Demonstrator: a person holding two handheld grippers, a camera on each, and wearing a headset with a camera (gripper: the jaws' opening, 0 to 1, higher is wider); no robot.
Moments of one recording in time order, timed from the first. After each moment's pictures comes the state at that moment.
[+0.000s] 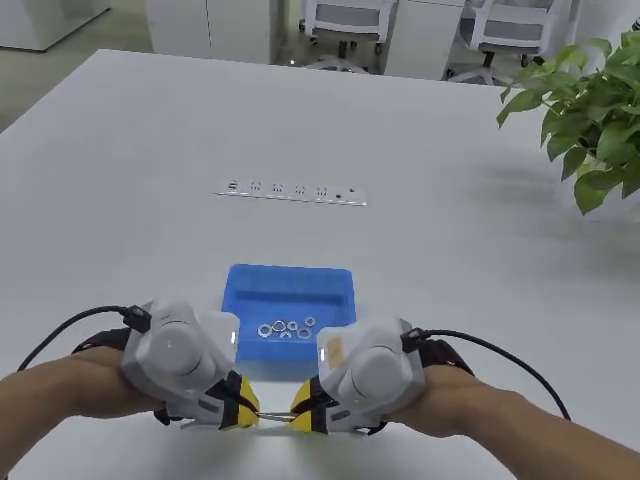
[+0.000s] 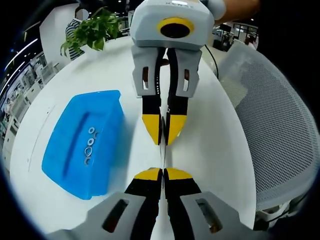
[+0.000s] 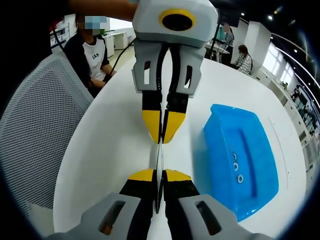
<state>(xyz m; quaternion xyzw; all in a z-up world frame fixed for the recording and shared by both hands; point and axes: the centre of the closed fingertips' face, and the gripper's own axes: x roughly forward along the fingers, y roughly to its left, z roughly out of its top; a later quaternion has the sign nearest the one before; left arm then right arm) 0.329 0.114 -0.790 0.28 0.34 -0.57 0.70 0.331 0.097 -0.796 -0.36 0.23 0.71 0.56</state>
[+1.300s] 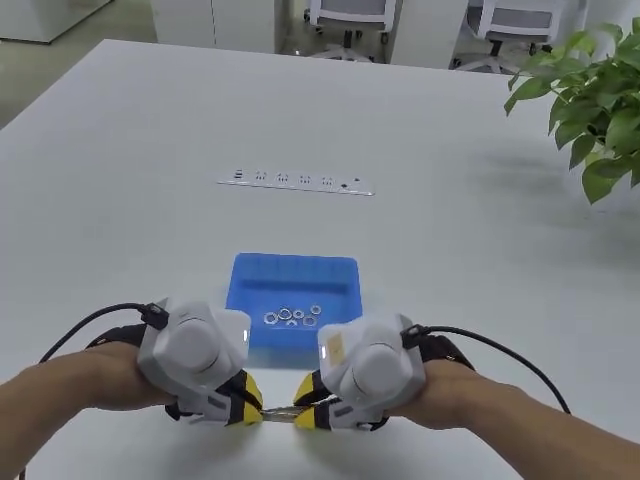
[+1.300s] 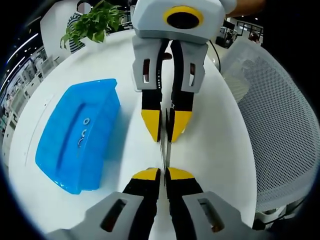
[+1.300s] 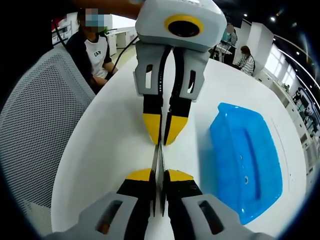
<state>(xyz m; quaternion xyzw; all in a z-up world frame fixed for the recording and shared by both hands) 0.323 0.120 -0.803 0.28 0.36 -0.56 0.69 0.324 0.101 -0.804 -0.37 0.23 0.71 0.55</state>
